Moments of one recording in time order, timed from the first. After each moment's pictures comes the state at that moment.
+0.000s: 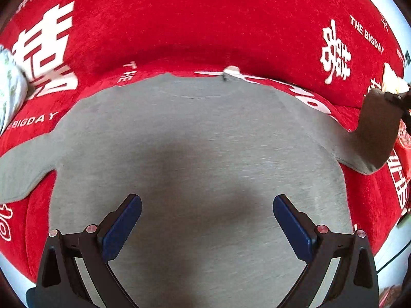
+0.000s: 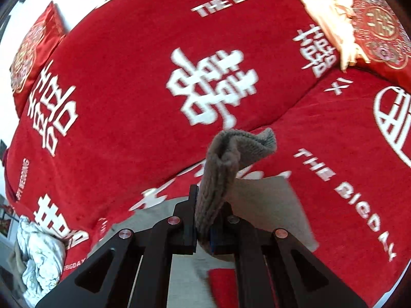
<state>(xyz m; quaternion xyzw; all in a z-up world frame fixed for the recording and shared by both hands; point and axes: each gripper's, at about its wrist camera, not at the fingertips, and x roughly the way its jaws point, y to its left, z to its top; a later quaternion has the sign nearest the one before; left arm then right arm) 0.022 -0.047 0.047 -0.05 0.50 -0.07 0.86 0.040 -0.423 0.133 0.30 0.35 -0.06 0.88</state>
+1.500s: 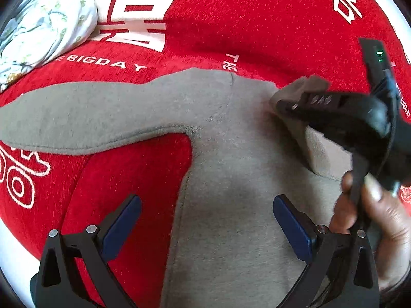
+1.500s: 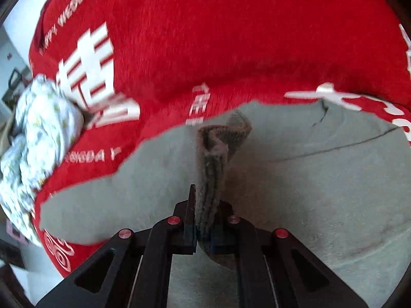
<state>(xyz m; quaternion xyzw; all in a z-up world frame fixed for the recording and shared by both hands) -0.011 0.122 0.024 -0.17 0.50 0.01 0.85 0.103 -0.035 0.043 0.10 0.51 0.16 0.84</state>
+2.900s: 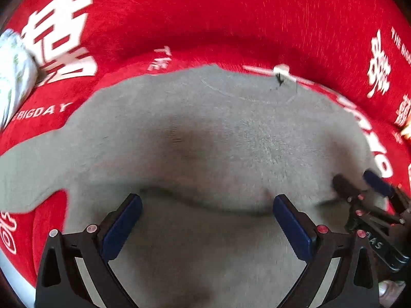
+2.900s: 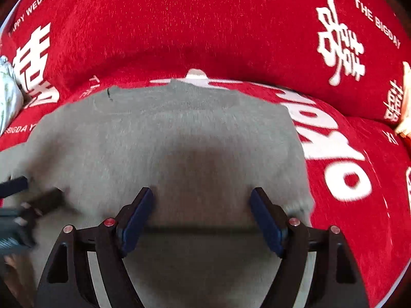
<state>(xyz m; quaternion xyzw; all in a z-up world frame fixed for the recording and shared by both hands) 0.066 0.001 0.023 -0.05 0.51 -0.01 0.86 0.054 -0.210 0.026 0.00 0.49 0.01 0.87</state>
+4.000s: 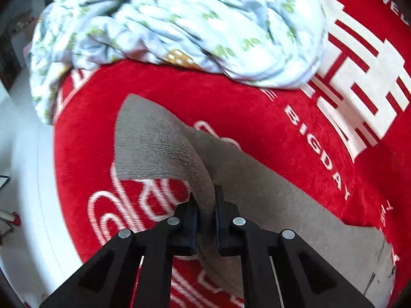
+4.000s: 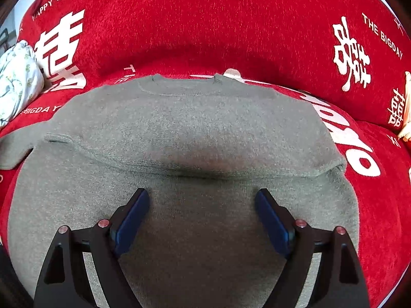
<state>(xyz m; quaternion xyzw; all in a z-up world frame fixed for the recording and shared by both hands) 0.006 0.379 0.016 -0.28 0.43 0.38 0.77 0.011 -0.151 0.021 -0.02 0.46 0.05 0.89</state>
